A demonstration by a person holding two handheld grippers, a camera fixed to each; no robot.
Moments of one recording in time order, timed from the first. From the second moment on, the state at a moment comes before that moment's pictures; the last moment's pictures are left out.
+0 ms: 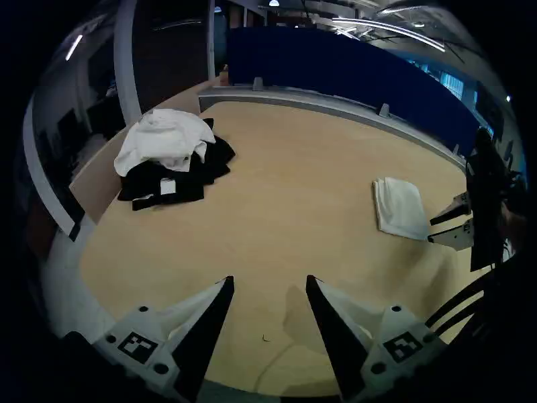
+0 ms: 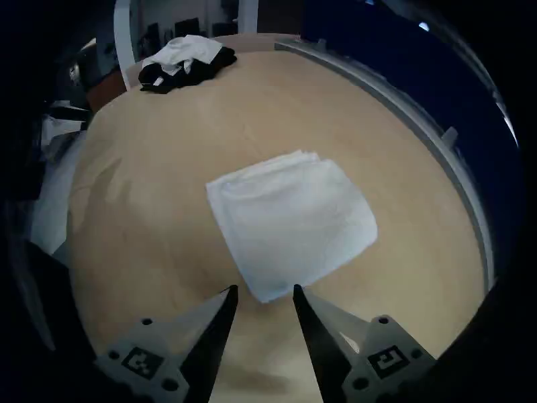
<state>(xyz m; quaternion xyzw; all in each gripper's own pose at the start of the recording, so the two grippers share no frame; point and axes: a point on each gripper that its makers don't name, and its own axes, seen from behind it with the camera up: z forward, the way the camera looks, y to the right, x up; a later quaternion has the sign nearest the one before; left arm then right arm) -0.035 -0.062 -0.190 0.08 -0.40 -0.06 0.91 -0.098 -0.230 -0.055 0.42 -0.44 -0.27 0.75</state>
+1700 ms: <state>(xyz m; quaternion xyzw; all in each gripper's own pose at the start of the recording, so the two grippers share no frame) -0.024 -0.053 -0.166 0.06 -0.38 -0.06 0.92 -0.011 -0.251 -0.018 0.41 -0.36 -0.27 0.79</state>
